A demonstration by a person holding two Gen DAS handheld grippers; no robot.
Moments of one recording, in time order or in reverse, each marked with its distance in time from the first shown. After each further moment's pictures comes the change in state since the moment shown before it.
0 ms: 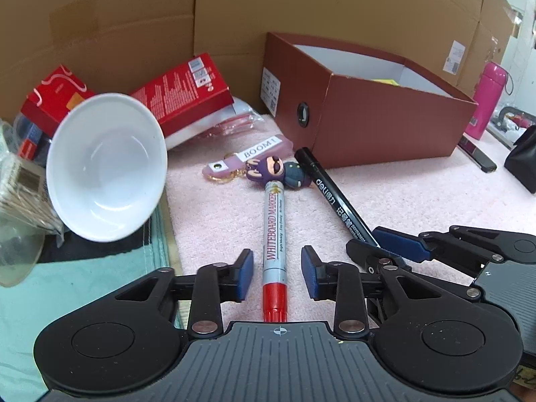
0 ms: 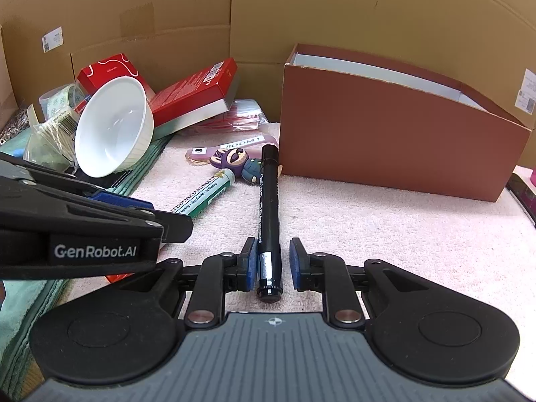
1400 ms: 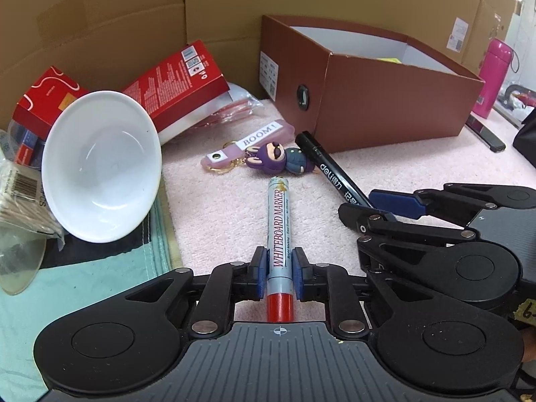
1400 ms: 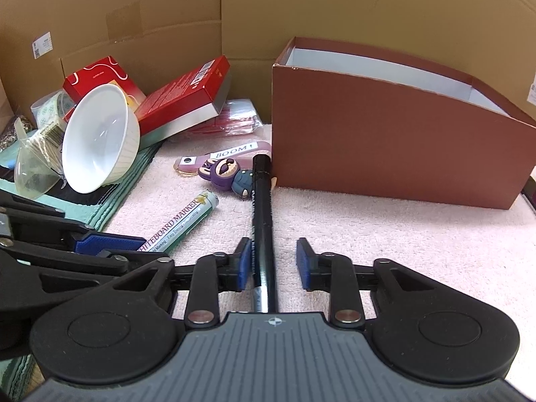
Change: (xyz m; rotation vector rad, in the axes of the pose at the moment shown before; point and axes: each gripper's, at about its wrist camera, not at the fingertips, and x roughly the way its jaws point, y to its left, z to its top) left arm 0.005 -0.009 0.002 0.064 0.045 0.037; right arm 0.020 -0.011 0.018 0.013 0.043 0.055
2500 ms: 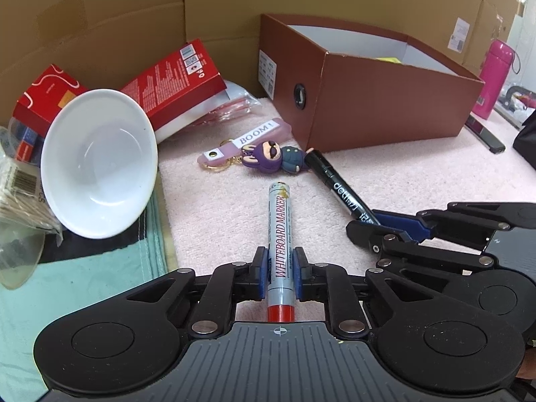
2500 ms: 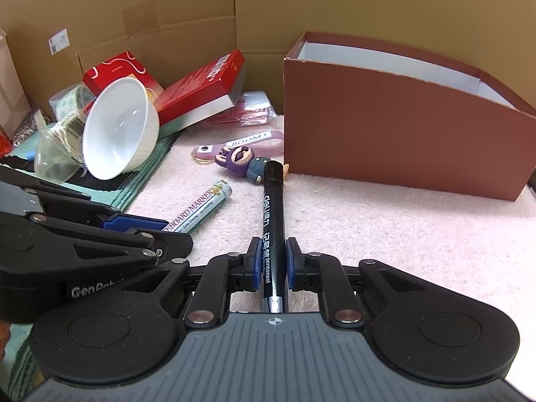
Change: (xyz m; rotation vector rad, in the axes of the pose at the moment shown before) left arm -0.004 -0.005 0.002 -0.019 0.013 -0.011; right arm -0.024 -0.004 -0.015 0.026 0.022 0.061
